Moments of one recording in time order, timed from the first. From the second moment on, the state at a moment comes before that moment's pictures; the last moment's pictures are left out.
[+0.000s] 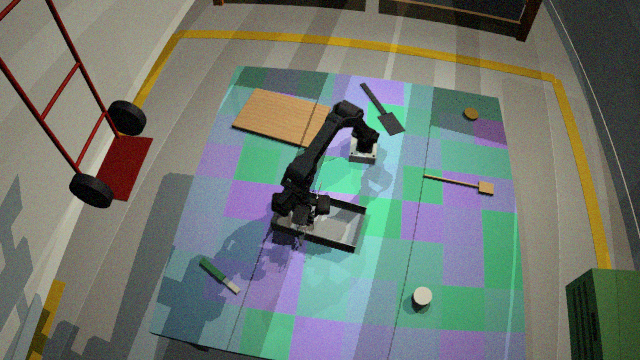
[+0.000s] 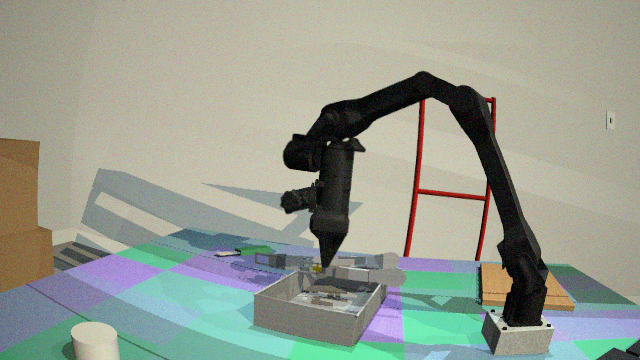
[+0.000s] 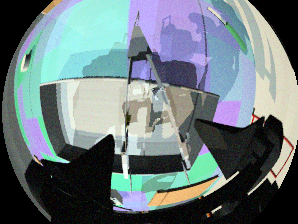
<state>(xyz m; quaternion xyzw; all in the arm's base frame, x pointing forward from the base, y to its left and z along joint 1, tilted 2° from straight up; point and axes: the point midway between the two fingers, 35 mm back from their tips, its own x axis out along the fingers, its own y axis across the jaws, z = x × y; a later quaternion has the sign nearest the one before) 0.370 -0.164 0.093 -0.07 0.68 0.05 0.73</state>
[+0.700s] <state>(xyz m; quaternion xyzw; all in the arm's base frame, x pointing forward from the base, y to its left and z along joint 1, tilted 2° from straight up) 0.370 -0.164 0.059 -0.07 0.68 0.05 0.73</state>
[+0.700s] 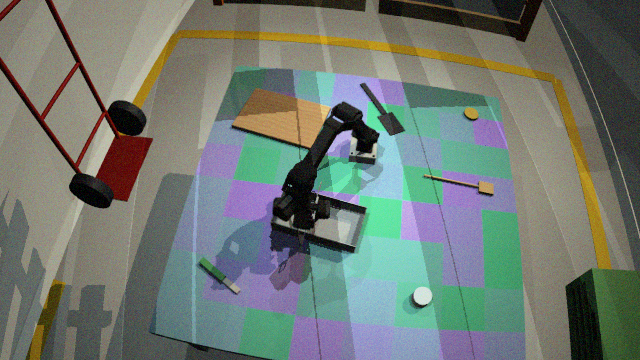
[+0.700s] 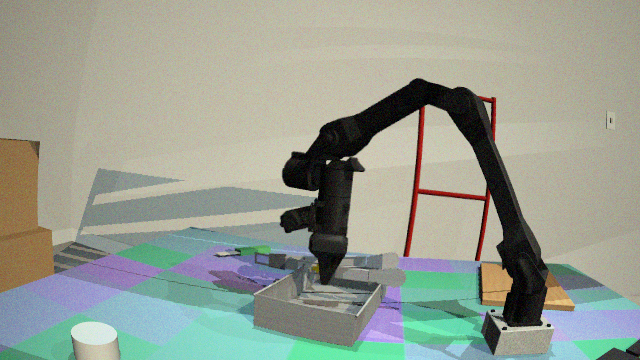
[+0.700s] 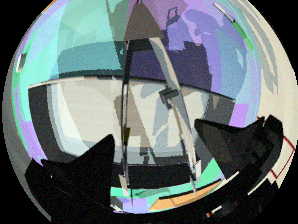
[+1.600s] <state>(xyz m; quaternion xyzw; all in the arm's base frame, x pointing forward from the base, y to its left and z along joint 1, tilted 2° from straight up) 0.369 -0.163 0.044 -0.07 0.68 0.05 0.73</state>
